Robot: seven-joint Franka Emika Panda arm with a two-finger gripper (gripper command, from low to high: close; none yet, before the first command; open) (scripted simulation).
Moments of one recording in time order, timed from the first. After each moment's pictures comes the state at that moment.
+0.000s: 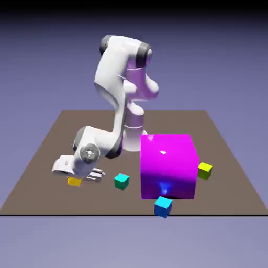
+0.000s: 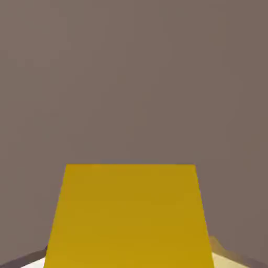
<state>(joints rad) -0.08 0.55 -0.24 -2.02 -0.36 2.03 0.84</state>
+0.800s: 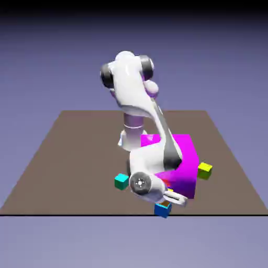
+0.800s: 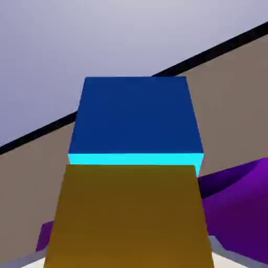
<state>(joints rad) -0.19 0.79 0.32 -1.64 0.21 1.72 1.31</state>
